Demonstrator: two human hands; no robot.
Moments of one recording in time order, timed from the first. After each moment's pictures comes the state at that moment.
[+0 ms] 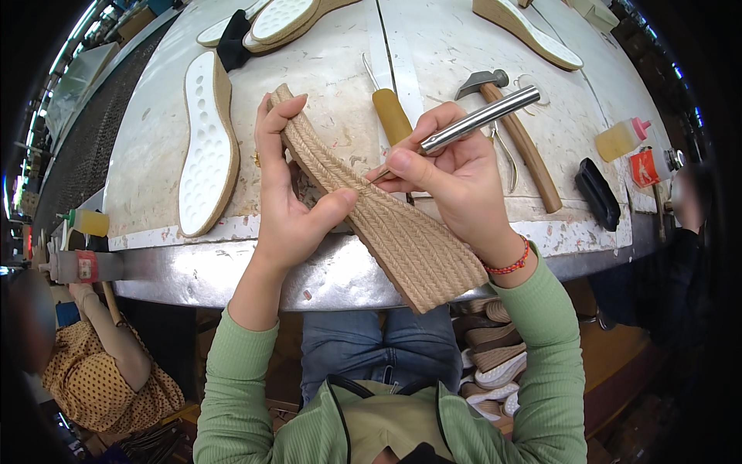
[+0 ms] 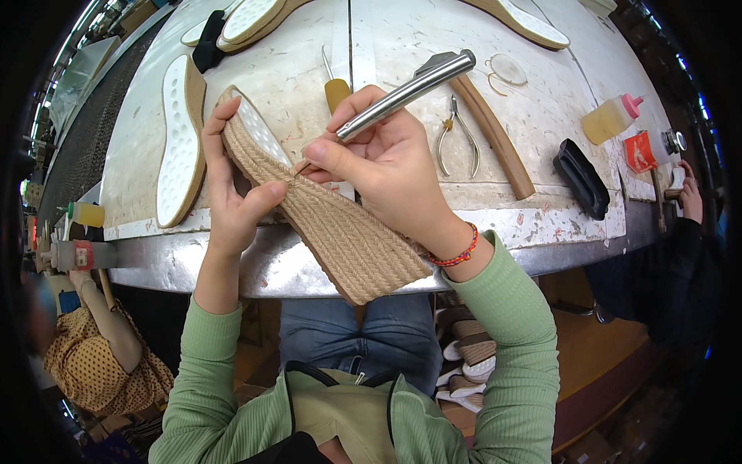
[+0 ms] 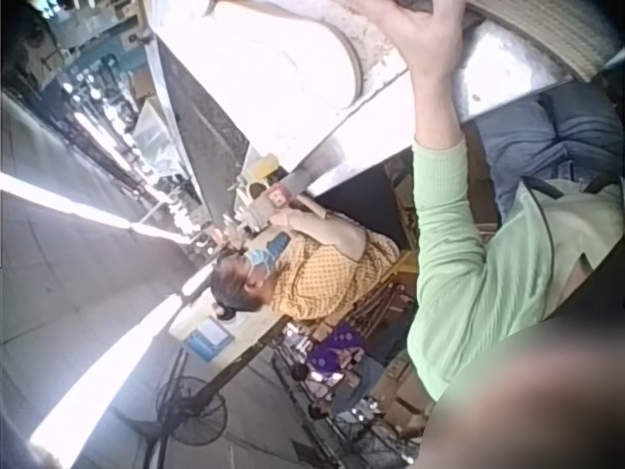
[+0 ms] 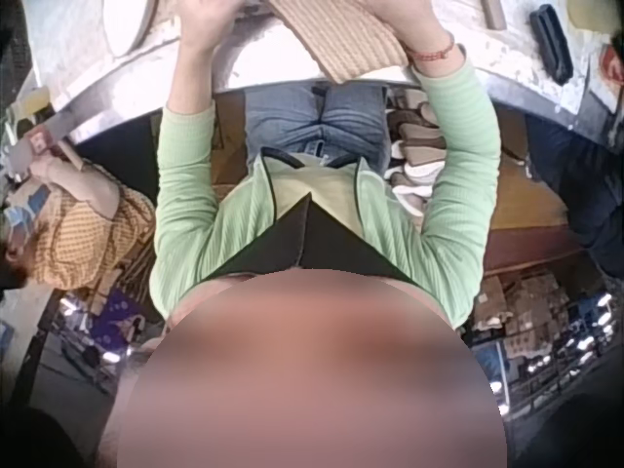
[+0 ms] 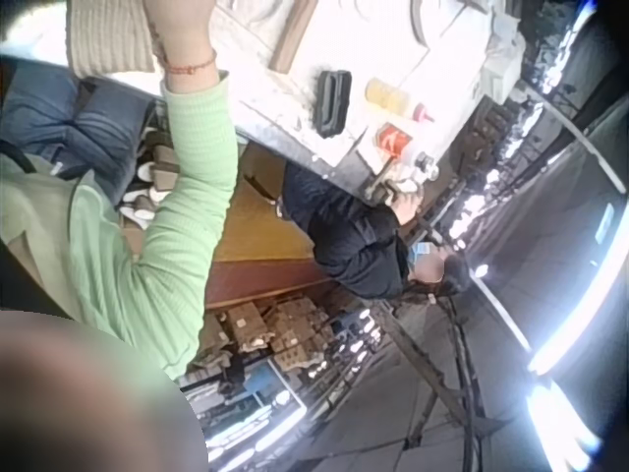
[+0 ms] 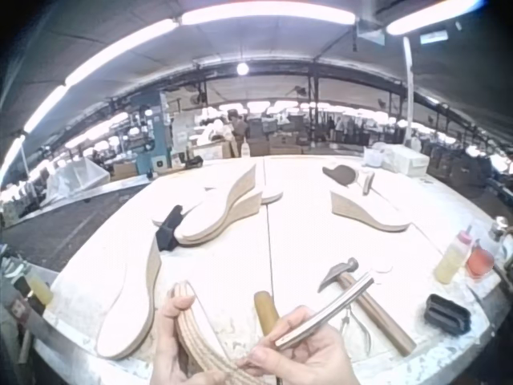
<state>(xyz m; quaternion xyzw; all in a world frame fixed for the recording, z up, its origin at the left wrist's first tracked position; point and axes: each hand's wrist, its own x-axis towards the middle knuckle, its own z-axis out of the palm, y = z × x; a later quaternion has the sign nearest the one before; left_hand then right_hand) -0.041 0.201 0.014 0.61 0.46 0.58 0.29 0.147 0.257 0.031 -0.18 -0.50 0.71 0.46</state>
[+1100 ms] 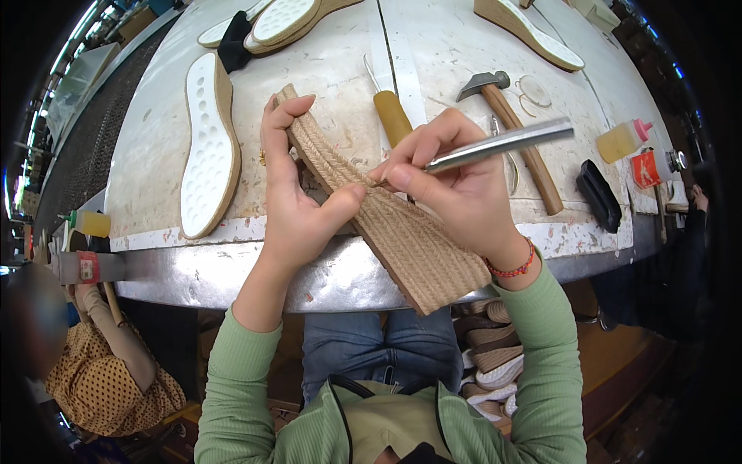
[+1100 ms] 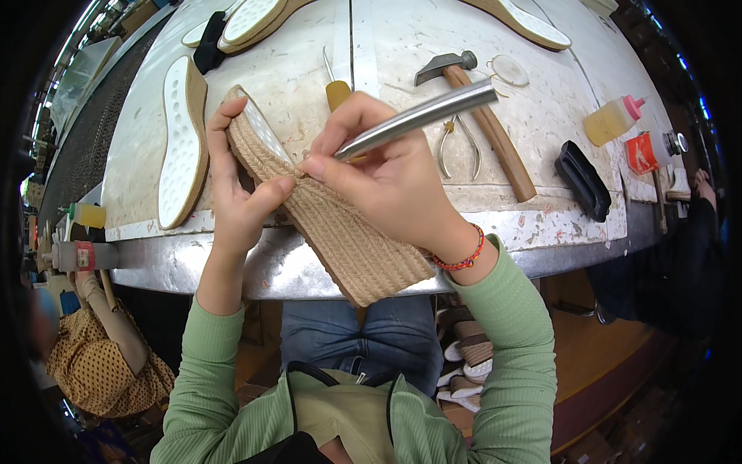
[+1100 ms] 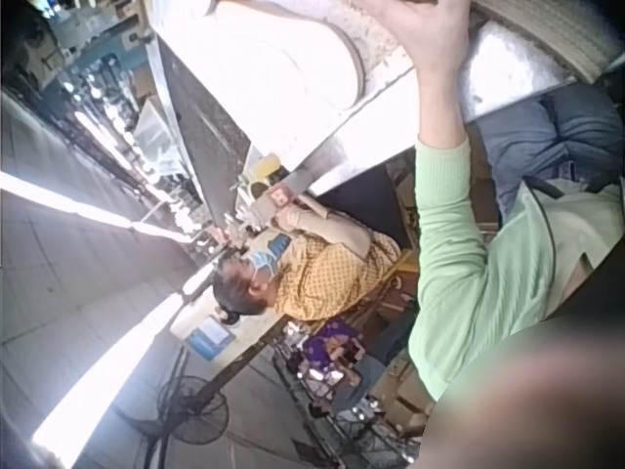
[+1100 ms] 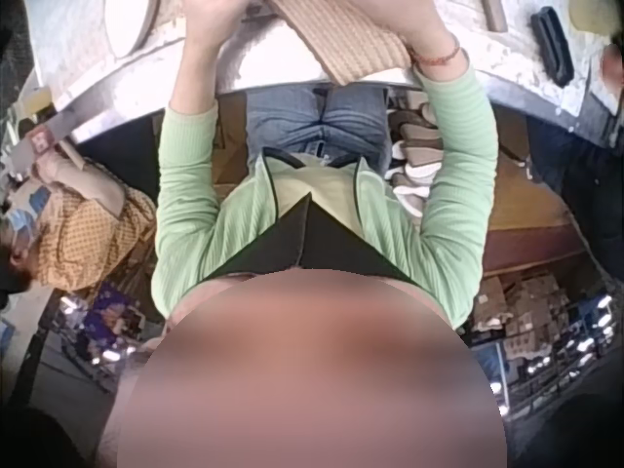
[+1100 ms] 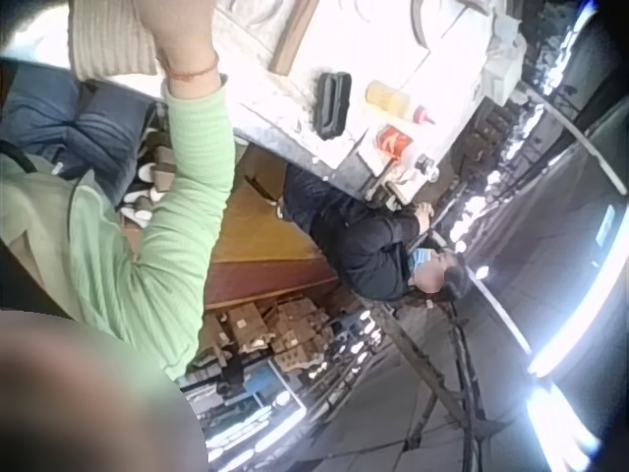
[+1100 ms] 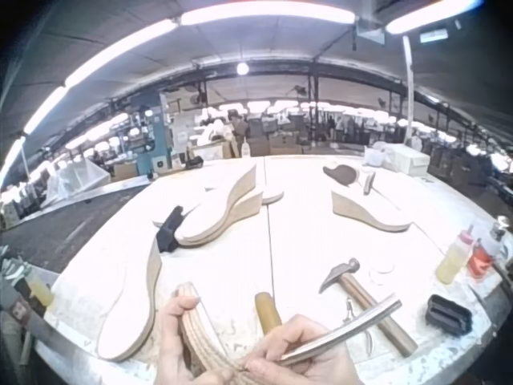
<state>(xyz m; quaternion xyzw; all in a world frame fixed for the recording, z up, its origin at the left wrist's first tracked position) -0.032 0.204 0.020 0.59 0.49 0.58 0.28 0.153 0.261 0.034 -0.16 -0.64 0.62 0.43</state>
